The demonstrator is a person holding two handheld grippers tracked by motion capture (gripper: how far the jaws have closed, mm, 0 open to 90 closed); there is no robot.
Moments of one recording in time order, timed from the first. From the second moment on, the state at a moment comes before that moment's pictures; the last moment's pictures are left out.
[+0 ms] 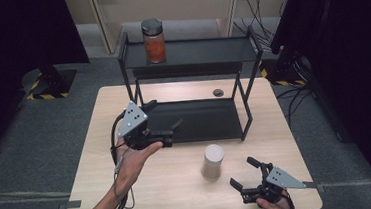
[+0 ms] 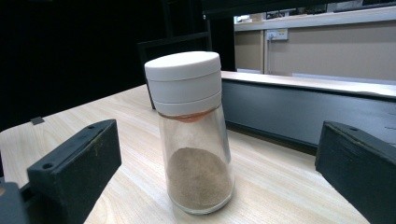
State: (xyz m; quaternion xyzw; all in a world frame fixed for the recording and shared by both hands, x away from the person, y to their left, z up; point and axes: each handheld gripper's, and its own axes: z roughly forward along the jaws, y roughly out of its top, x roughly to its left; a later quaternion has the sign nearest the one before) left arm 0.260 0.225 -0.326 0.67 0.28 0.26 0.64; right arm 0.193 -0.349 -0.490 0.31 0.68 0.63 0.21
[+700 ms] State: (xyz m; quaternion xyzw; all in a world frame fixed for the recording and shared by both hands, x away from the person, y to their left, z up) left arm 0.228 0.228 -0.370 0.68 0.26 0.23 0.65; right arm 0.193 -0.349 -0.490 0.31 0.68 0.63 0.21
